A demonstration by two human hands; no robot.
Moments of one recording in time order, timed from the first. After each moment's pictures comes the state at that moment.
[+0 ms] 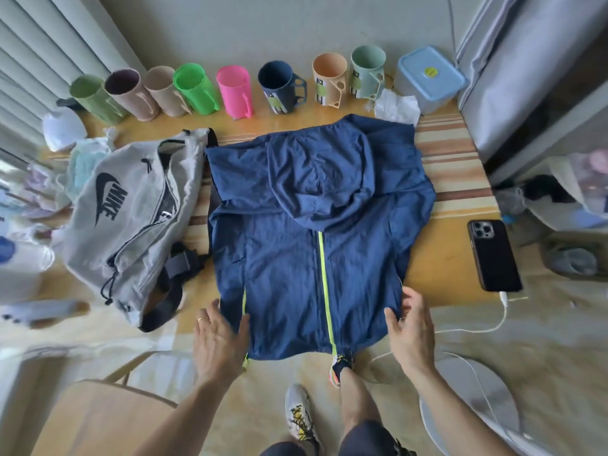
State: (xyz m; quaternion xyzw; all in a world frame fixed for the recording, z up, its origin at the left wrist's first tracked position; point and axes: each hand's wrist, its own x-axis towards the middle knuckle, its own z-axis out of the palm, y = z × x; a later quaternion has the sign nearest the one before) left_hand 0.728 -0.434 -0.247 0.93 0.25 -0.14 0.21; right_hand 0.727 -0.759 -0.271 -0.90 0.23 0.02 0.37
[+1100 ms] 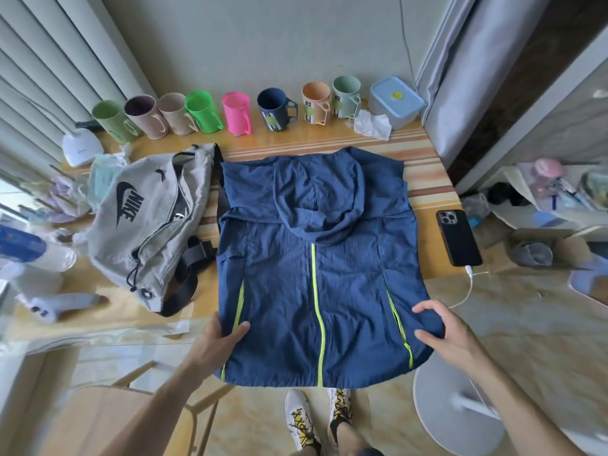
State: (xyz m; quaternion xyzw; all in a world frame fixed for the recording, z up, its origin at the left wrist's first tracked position) left_hand 0.684 -0.387 -0.178 0.81 0.25 -0.29 0.44; right_hand 0.646 -0.831 -0.178 -0.88 0.14 0.19 0.42
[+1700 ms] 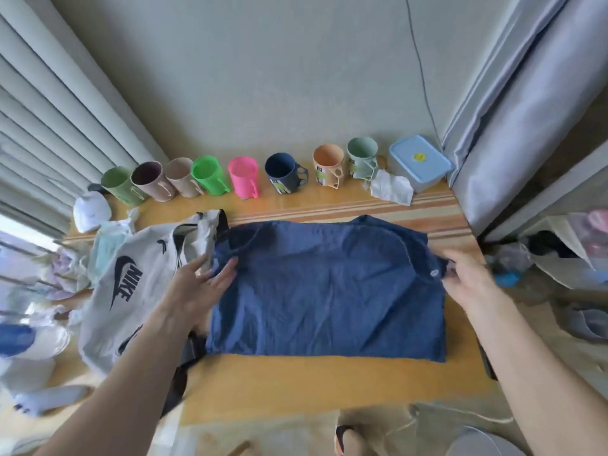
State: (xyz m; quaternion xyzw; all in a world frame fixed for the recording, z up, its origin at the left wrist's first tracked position) left_hand 0.979 -0.391 -0.114 0.36 0.44 -0.13 0.81; right_hand 0.987 -0.853 -0.138 -0.47 0.42 0.04 0.78
